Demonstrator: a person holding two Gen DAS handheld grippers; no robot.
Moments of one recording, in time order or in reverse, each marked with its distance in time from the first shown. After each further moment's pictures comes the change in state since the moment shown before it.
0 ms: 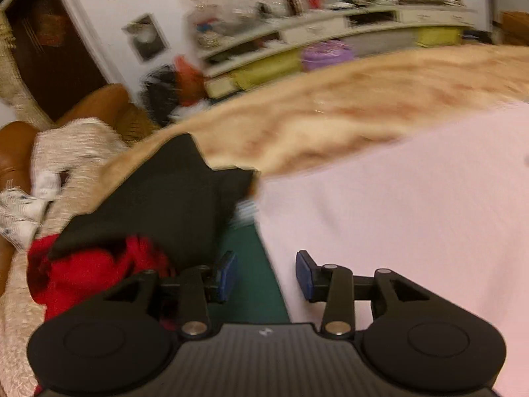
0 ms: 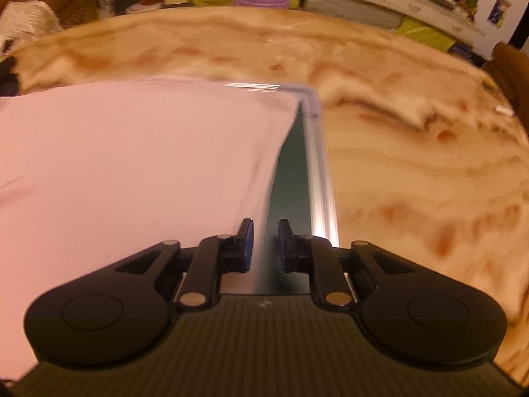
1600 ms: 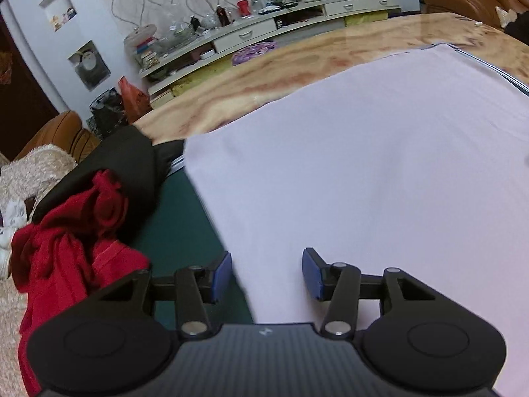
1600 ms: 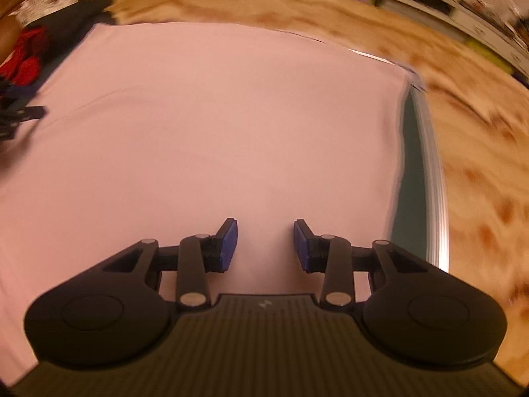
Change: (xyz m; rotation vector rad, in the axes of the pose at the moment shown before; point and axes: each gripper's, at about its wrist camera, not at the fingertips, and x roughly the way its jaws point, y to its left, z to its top) left arm -0.050 -0.031 -0.074 0.141 -0.043 -0.120; right arm -0.026 0.058 -0.062 -0.145 0.006 0.080
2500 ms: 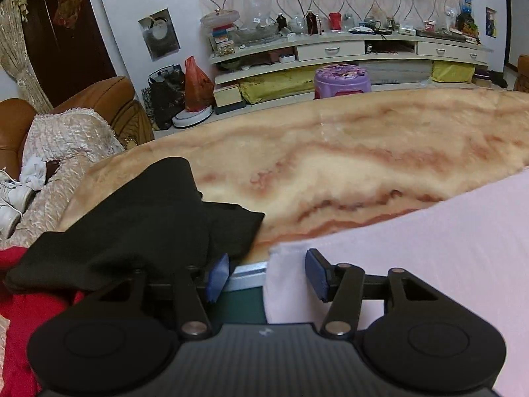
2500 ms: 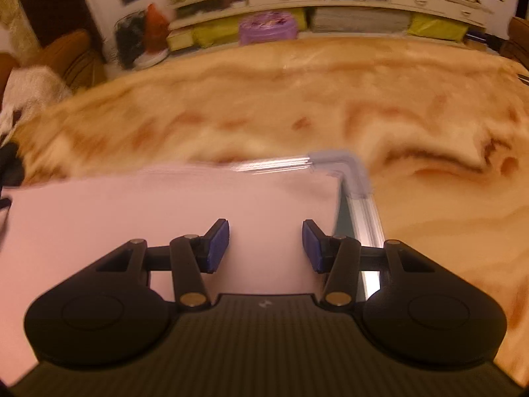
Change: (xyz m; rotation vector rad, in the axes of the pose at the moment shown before) left arm 0.102 0.083 0.100 -0.290 -0.031 0.123; right arm 0.087 -0.106 0.139 0.320 -0.147 -0.020
